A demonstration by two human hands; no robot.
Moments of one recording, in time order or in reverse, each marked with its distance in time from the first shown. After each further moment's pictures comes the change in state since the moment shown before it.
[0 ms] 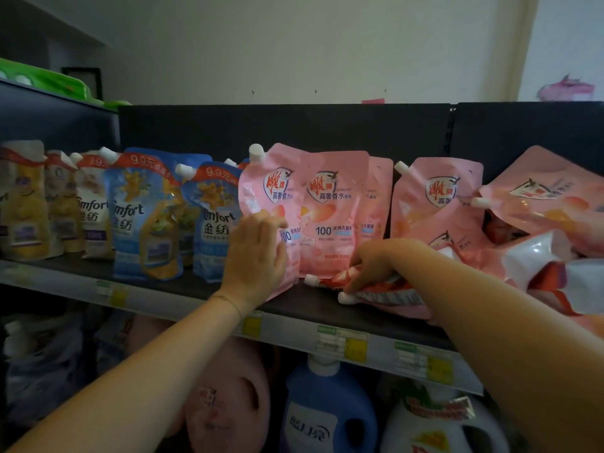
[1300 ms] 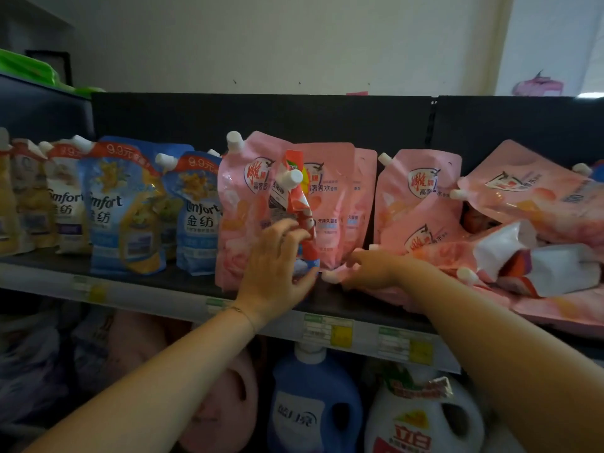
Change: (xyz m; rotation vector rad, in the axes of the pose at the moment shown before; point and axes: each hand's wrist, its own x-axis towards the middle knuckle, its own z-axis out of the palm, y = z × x) left_hand -0.018 0.042 0.010 -0.215 -0.146 -0.034; right_hand -0.023 0.009 0.039 0.246 0.082 0.037
